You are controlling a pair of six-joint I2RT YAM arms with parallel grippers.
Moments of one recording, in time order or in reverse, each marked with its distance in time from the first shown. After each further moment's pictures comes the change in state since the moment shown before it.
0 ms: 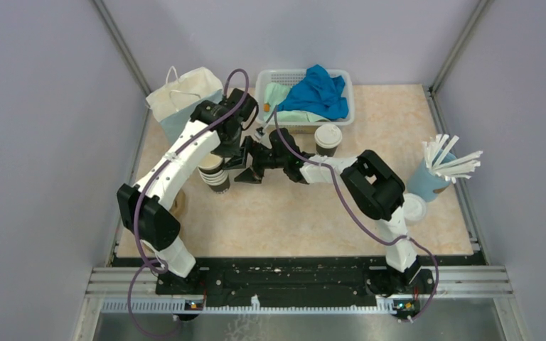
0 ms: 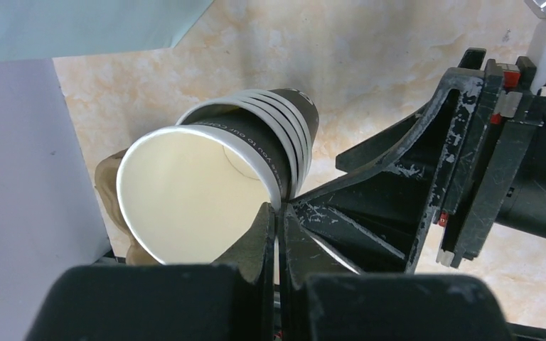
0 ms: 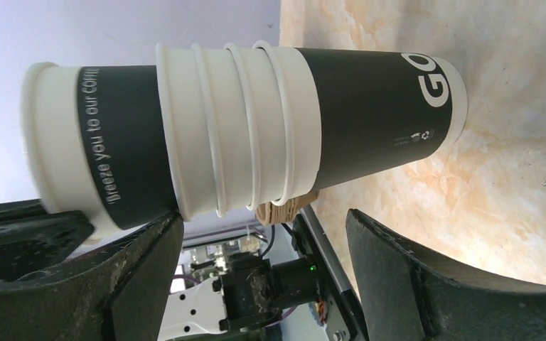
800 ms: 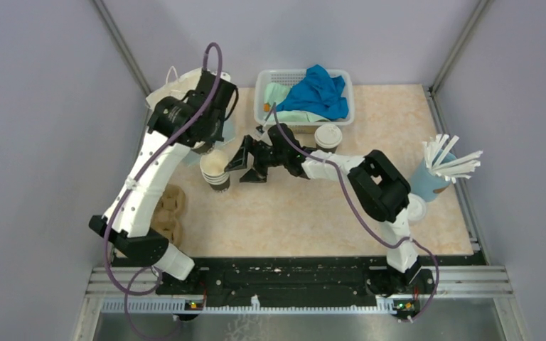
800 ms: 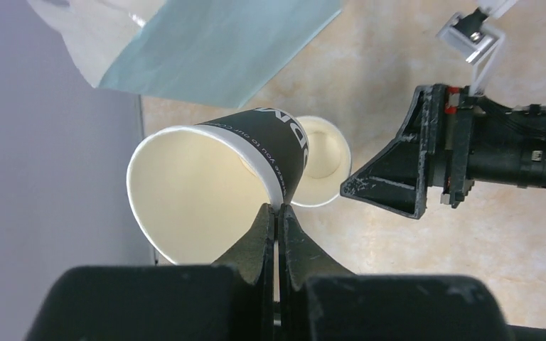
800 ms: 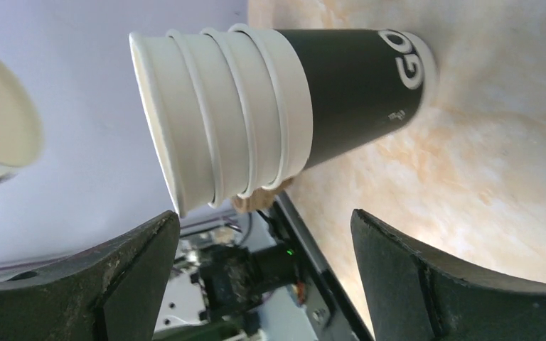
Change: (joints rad) left arm -0.050 -0.112 0.283 -0.148 -0.142 0.101; right arm -0.007 -0.019 0.054 -0.167 0.006 -0.090
